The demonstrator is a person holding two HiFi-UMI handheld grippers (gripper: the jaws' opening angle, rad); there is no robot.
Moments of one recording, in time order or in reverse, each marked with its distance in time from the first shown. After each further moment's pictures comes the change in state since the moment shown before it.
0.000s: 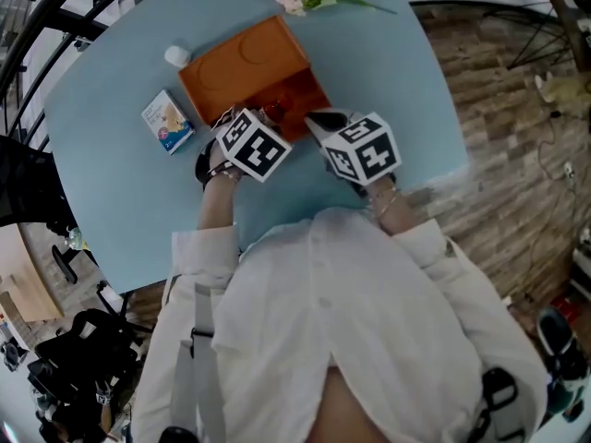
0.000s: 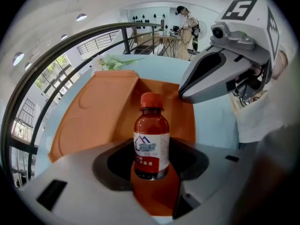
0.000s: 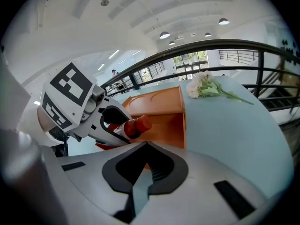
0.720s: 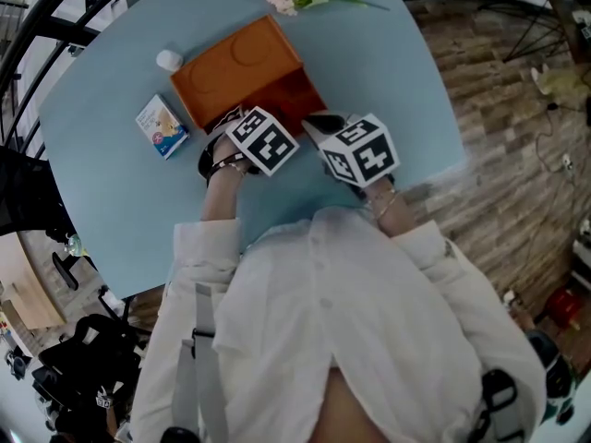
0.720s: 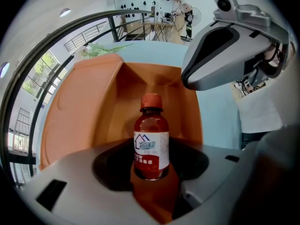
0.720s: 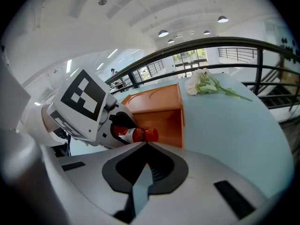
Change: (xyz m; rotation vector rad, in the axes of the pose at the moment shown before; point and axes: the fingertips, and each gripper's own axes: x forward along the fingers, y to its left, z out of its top) left arm 0.030 -0.010 -0.006 0.093 0.130 -0.038; right arm -0.002 -0.003 -0.008 0.012 0.017 0.000
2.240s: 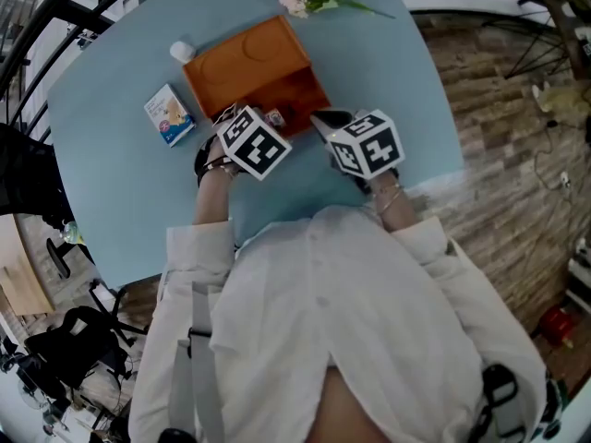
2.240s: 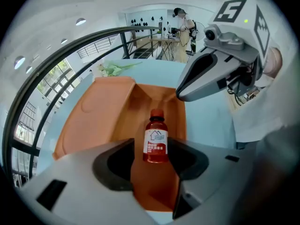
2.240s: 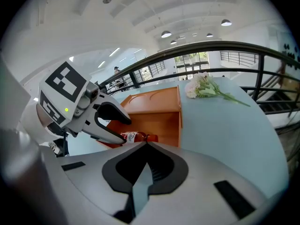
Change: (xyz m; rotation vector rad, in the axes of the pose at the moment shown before) left arm -0.042 -0.003 0.002 -0.069 -0.159 0.058; right arm -0.011 -0.002 -0.001 -0.038 -0.001 -0.017
